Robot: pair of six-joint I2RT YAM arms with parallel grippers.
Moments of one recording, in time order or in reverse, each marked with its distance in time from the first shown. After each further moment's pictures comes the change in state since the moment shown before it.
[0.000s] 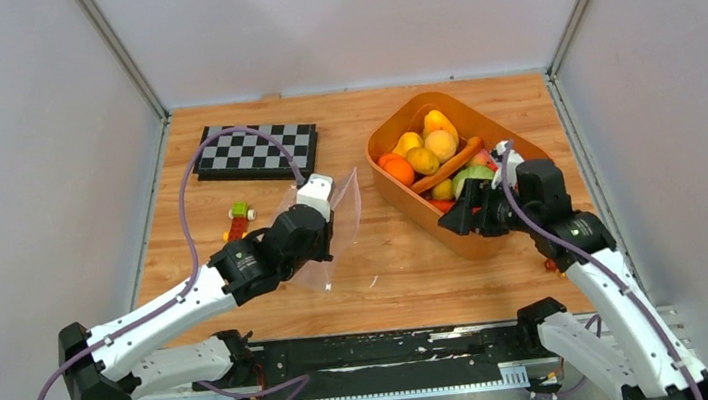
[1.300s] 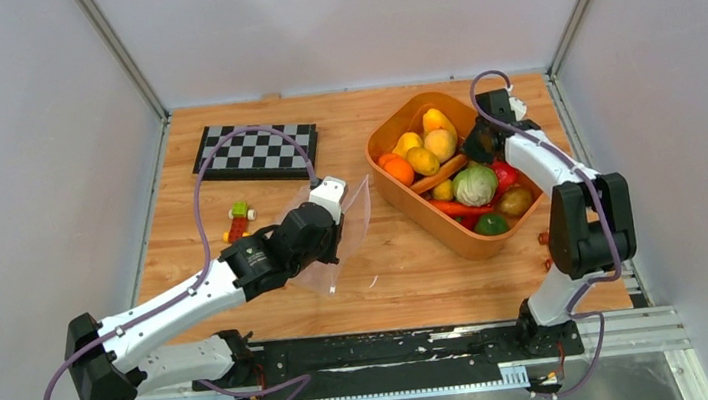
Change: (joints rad) left arm 0.002 0.056 0.001 0.028 0.083 0.045; right arm -0.165 0.886 0.426 0.270 0.546 0.327
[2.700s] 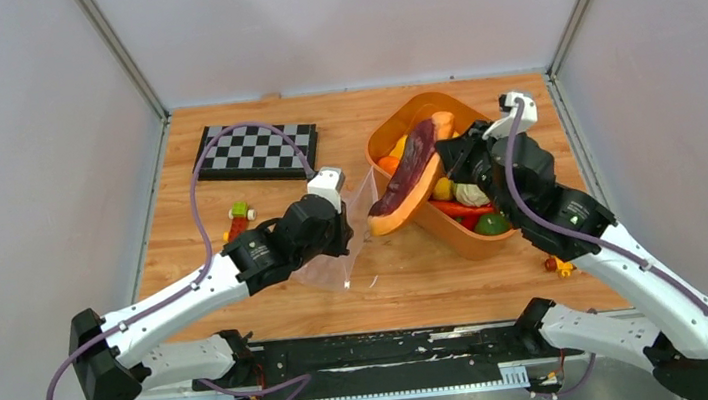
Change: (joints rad) left arm 0.005 0.038 0.055 0.027 0.051 -0.179; right arm 0.606 -0.780 -0.056 -0.046 0.316 -0.158
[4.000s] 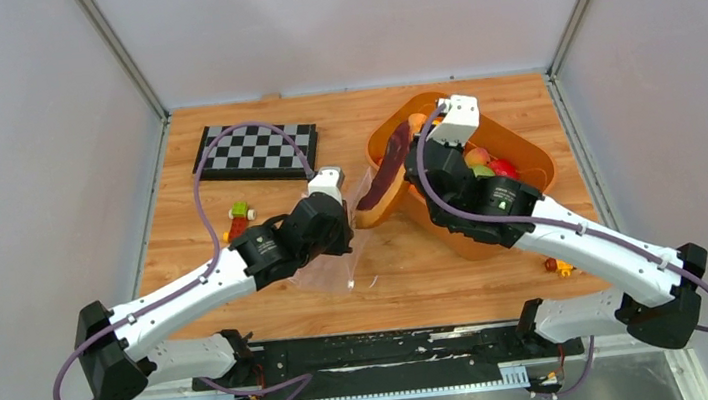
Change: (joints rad) left arm 0.000 0.049 0.022 -0.043 -0.030 -0.093; right arm 0.301 0.306 0.185 -0.074 0.526 0.016
